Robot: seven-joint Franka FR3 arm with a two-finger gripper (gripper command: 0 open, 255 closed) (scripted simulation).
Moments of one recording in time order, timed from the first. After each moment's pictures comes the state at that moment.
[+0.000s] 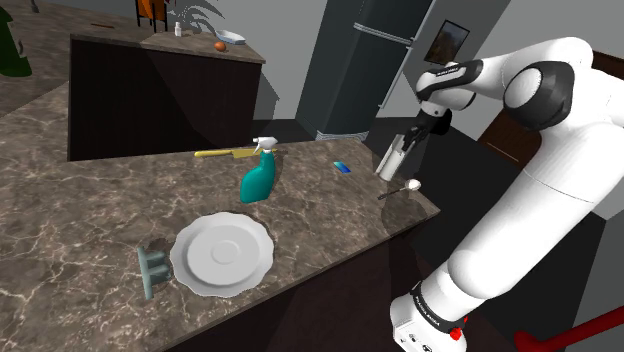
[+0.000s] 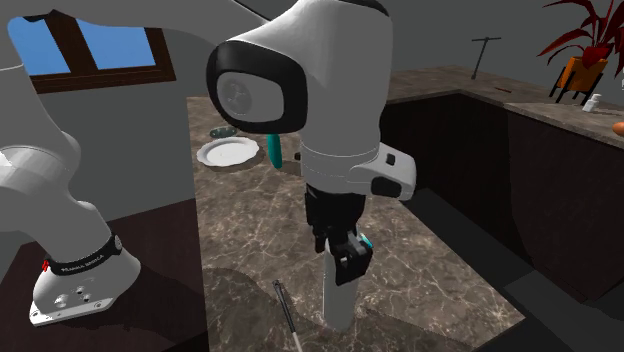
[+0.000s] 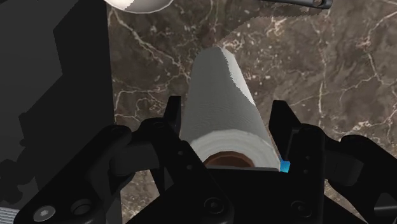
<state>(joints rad) -0.09 0.12 -0.64 -1.96 0.07 2.06 -0.75</state>
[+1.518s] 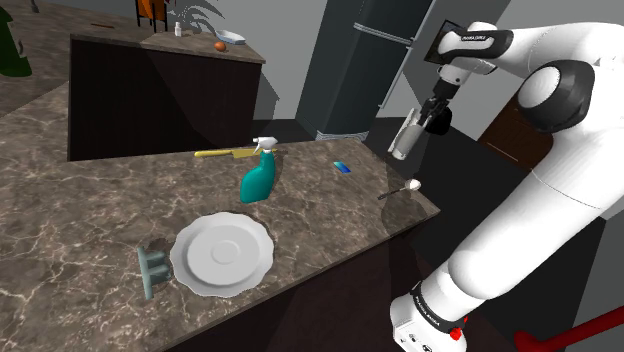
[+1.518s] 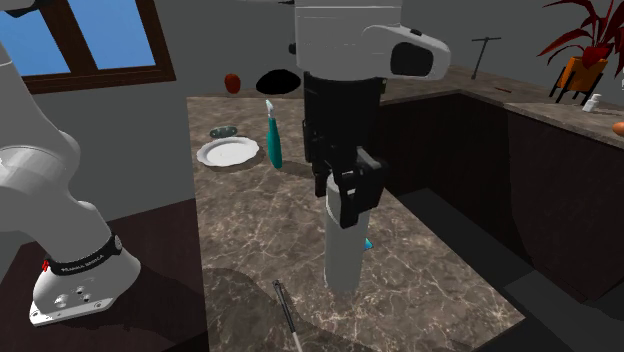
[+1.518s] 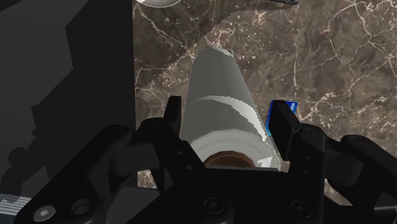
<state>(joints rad) -0.09 0.06 -0.65 -1.71 0.02 1.77 -0.73</state>
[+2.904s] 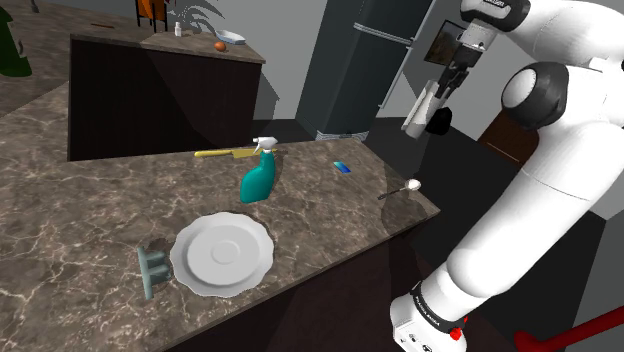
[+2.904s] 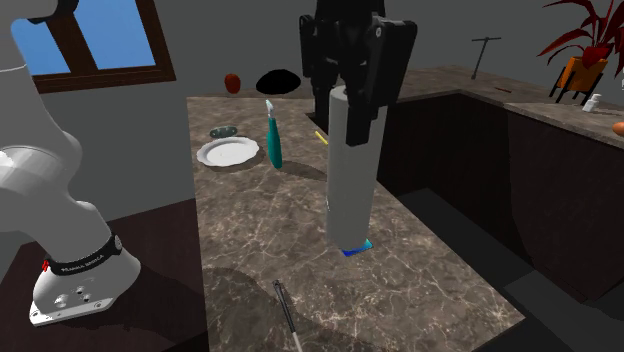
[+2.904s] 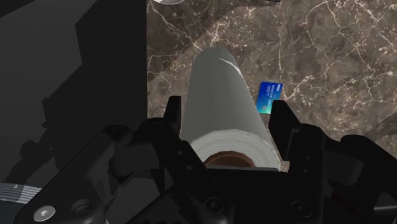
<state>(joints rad) -0.12 0.14 -0.66 -1.34 0.07 1.46 -0.76</state>
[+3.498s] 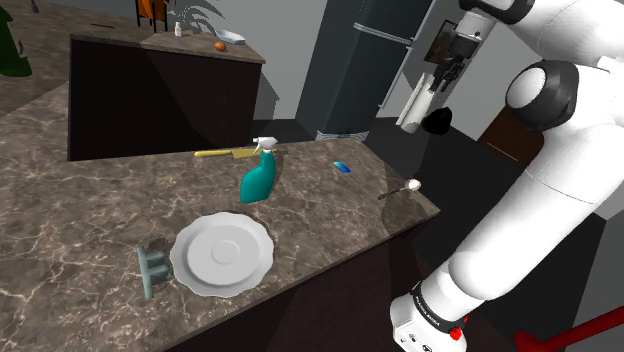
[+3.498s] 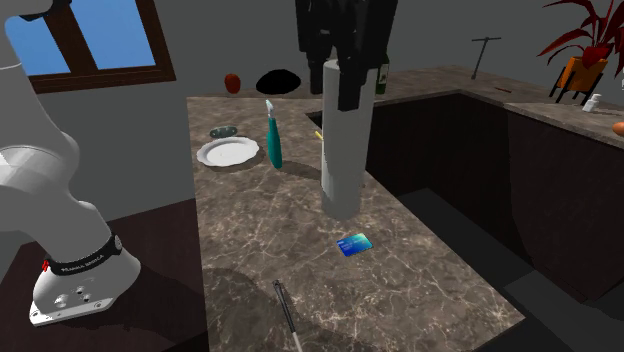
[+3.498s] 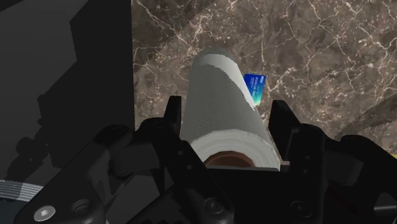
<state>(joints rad) -0.07 0.11 -0.64 -1.32 0.05 1.41 -0.68</state>
